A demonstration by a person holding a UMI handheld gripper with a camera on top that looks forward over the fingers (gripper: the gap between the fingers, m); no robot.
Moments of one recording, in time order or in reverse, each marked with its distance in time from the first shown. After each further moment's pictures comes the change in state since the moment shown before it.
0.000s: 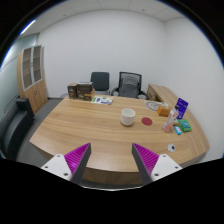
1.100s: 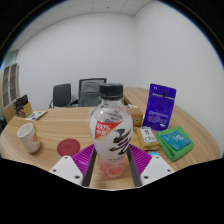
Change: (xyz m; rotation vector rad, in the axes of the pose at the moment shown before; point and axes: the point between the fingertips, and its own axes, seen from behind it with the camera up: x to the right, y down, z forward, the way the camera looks) arm 0.419 -0.022 0.345 0.174 0.131 0.138
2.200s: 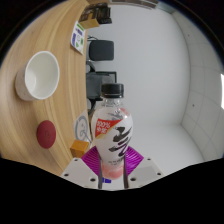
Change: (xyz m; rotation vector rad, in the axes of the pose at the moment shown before) arm -0.129 -0.154 -0.013 0.051 0.488 -1.492
